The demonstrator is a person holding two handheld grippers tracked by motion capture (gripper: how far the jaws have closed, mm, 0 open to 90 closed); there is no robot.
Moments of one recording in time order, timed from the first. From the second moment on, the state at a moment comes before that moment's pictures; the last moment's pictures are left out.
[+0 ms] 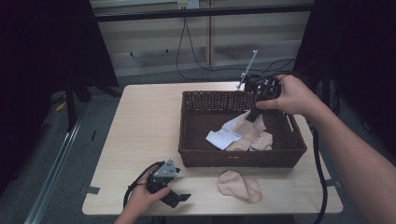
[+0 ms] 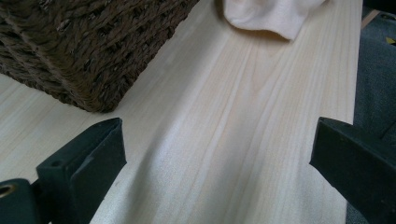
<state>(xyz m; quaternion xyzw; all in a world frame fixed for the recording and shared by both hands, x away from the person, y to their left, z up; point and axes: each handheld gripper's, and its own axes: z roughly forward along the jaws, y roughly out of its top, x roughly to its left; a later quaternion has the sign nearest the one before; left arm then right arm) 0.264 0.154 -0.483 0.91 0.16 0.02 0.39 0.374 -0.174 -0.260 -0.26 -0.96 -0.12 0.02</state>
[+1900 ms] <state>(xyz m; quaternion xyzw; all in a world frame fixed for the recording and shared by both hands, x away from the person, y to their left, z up) 0.264 0.151 -0.484 0.91 0.16 0.02 0.39 0.310 -0.143 -0.300 -0.15 -0.98 -0.13 0.07</state>
